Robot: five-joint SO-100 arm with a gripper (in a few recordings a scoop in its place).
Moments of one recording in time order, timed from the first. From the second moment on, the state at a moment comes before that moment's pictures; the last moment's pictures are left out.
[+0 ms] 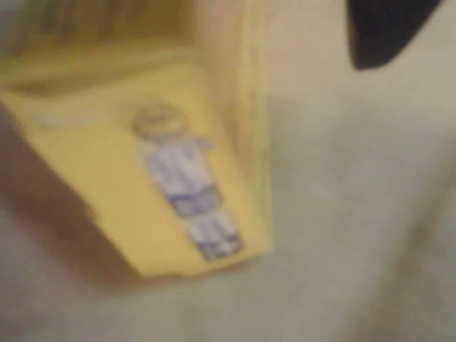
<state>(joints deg) -0.1 96.8 116.2 70.8 -34.4</state>
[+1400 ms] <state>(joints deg) -1.8 94.8 119.3 65.8 -34.4</state>
